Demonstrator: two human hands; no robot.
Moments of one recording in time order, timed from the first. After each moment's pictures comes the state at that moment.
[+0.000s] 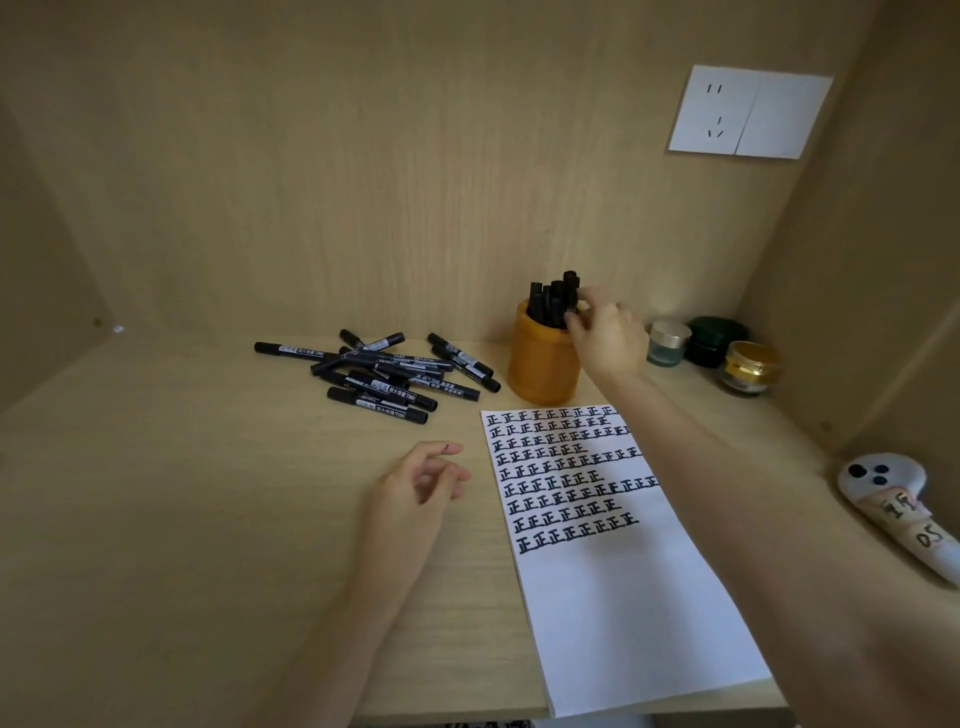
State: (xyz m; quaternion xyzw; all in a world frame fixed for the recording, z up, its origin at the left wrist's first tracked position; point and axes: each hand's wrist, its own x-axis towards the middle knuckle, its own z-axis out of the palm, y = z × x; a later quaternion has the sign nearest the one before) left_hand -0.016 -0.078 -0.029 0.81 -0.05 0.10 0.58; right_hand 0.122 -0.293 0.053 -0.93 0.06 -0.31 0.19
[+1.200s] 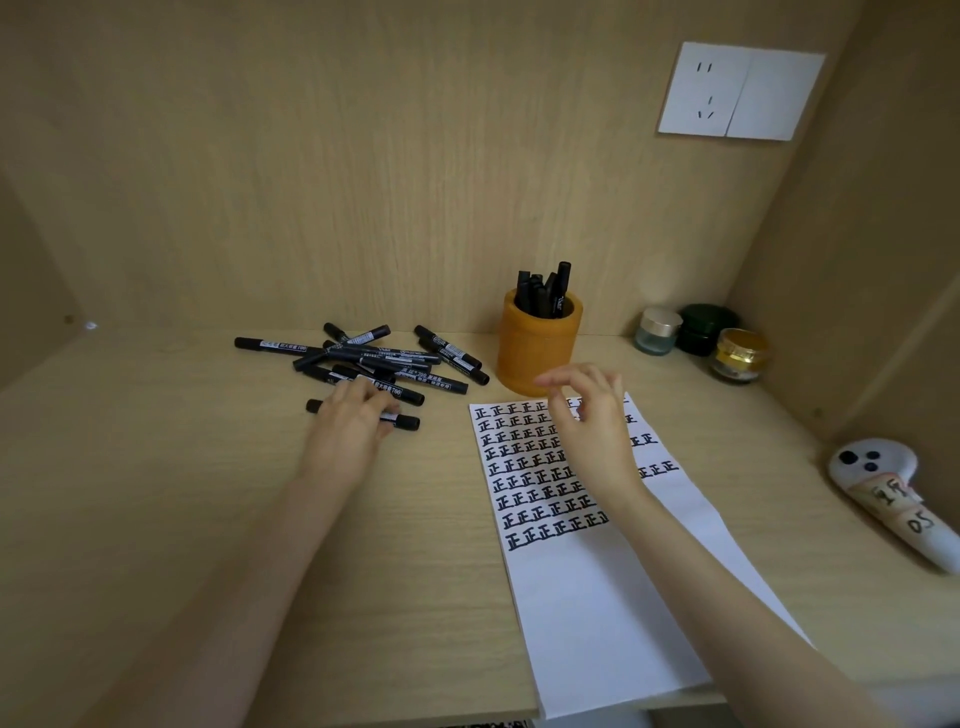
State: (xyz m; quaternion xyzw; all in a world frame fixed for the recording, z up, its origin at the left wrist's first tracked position) left_hand 0.080 -0.029 -0.028 0.97 -0.12 0.16 0.15; right_hand 0.026 -0.271 0.002 -0.86 -0.04 -0.27 0.43
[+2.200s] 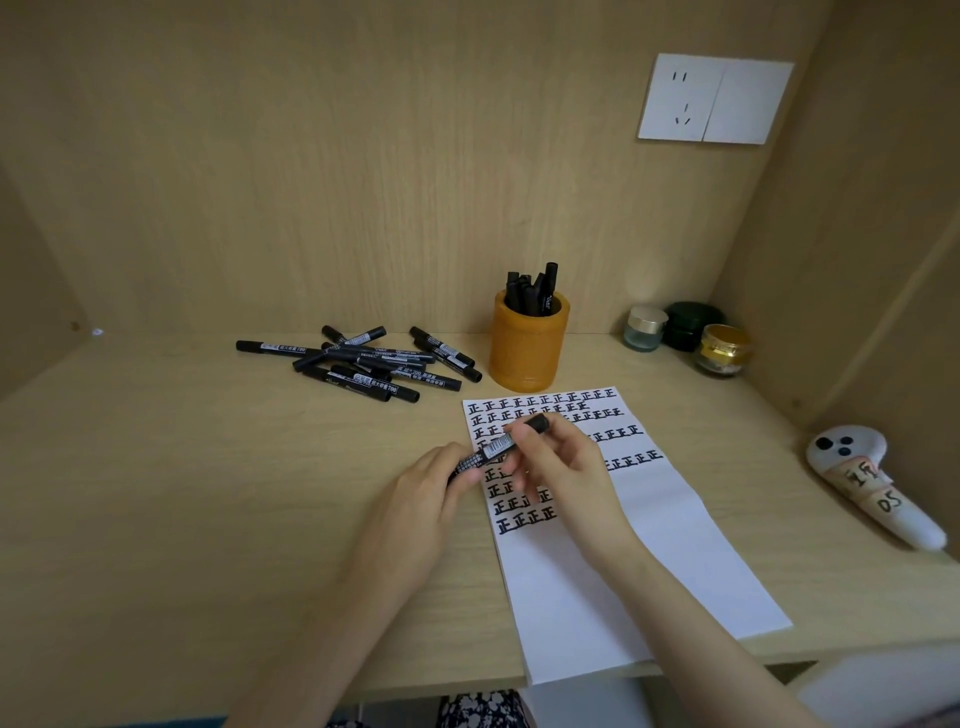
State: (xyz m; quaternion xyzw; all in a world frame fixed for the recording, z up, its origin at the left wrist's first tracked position) left_hand -0.033 -0.088 -0.018 0.90 -0.21 0.12 0.35; right_hand -0.039 -0.249 0.001 -0.68 -0.08 -0.08 0.72
